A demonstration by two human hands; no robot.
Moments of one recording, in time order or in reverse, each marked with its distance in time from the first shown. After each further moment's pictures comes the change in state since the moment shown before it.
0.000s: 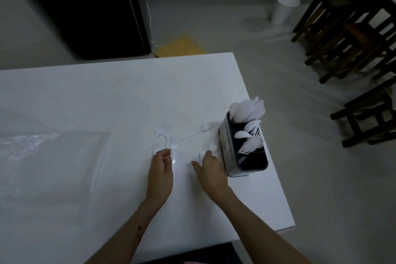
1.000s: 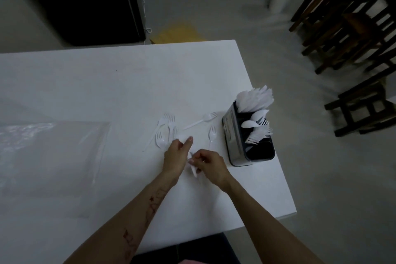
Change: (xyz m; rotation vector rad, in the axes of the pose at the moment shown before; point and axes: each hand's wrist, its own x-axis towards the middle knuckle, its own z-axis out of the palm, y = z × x) left_hand 0.025 0.016 0.014 -0.219 -0.252 -0.345; right_hand 0.000 0.014 0.017 0.651 -0.199 -0.077
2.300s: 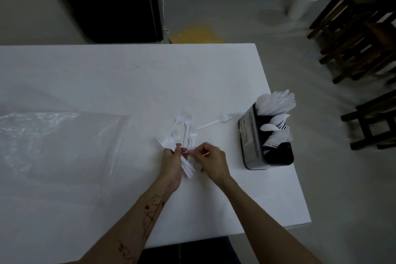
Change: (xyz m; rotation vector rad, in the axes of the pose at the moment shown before) left_hand -0.004 -0.025 -0.036 -0.549 0.129 -0.171; right_hand 0.017 -0.017 0.041 -0.102 0.144 -0.012
